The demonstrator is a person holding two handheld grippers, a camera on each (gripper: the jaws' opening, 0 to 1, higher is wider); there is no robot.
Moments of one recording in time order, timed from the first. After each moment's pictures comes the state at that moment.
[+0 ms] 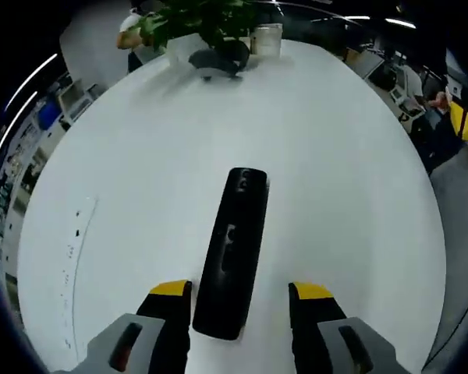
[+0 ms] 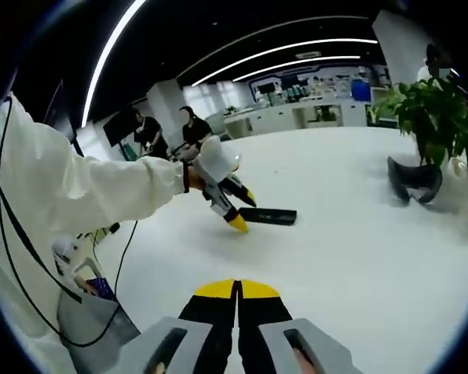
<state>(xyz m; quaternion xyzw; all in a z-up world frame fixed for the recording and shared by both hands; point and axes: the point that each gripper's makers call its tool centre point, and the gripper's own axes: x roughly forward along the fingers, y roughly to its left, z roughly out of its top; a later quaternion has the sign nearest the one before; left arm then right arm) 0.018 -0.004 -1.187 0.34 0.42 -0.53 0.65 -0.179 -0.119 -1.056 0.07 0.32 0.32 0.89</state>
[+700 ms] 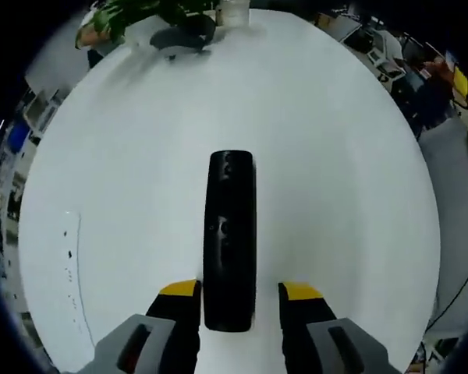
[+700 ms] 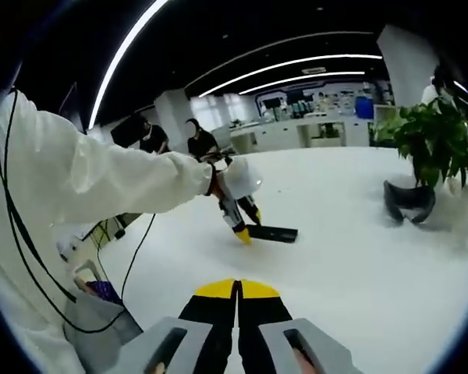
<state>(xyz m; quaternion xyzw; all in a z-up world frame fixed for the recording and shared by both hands) 0.021 0.004 -1.192 0.44 0.46 -0.54 0.56 -0.197 -0.129 -1.014 0.06 0.27 0.32 0.91</state>
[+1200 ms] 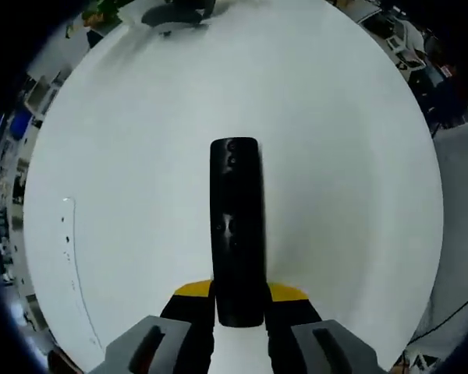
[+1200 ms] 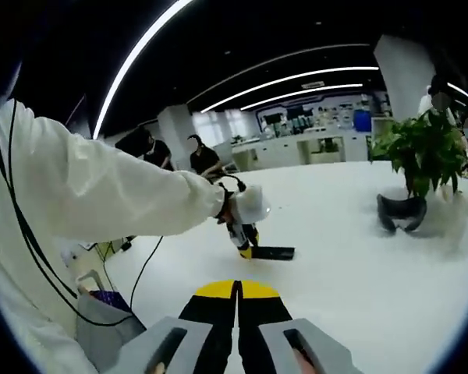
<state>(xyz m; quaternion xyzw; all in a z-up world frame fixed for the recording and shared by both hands) -0.010 0.009 -1.194 0.47 0.51 -0.47 0.55 -0.218 -0.136 -0.983 0.07 0.23 0.32 0.91</state>
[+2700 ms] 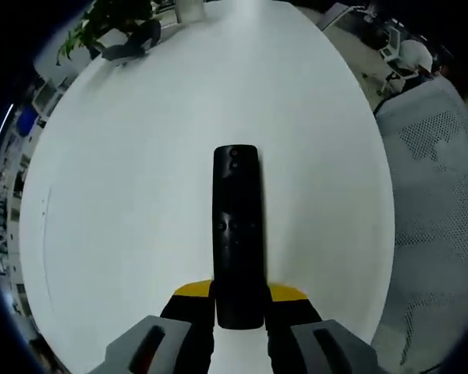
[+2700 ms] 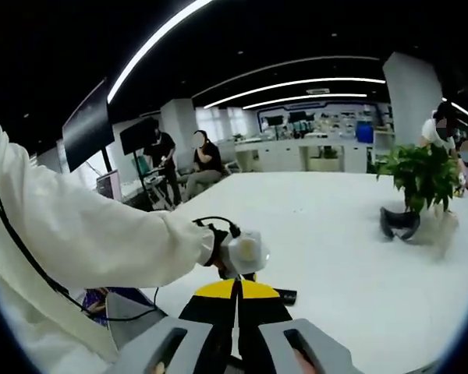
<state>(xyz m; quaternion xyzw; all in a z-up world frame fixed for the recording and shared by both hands) -0.182 0.008 -1.199 0.43 0.47 -0.50 0.58 -0.300 -0.072 -0.947 0.03 0.23 0.31 0.92</state>
